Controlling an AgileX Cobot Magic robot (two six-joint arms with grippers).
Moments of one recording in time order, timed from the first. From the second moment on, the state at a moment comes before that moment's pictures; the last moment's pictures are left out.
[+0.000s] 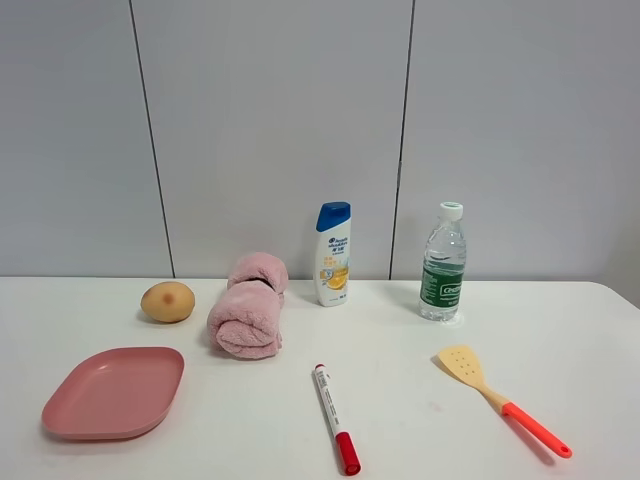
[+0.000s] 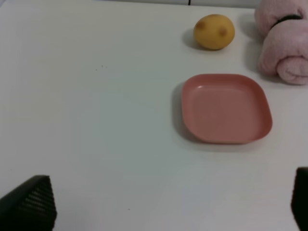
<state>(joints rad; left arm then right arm) 0.09 0.01 -0.52 -0.07 1.06 0.00 0.02 0.00 -0.50 -0.02 1.07 -0.01</state>
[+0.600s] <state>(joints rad) 0.09 0.71 -0.78 -0.14 0.74 0.12 0.02 0.00 -0.50 -0.02 1.07 -0.01</state>
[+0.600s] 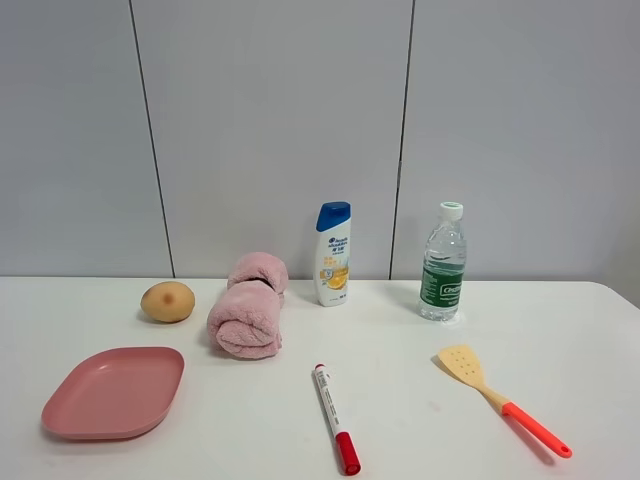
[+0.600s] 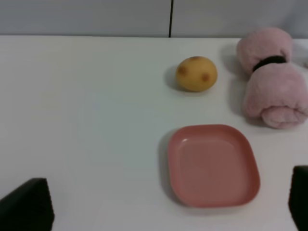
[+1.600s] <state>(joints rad) -0.12 1.48 -0.95 -0.17 0.26 0.25 0.02 0.00 -0.50 -0.02 1.07 -0.01</state>
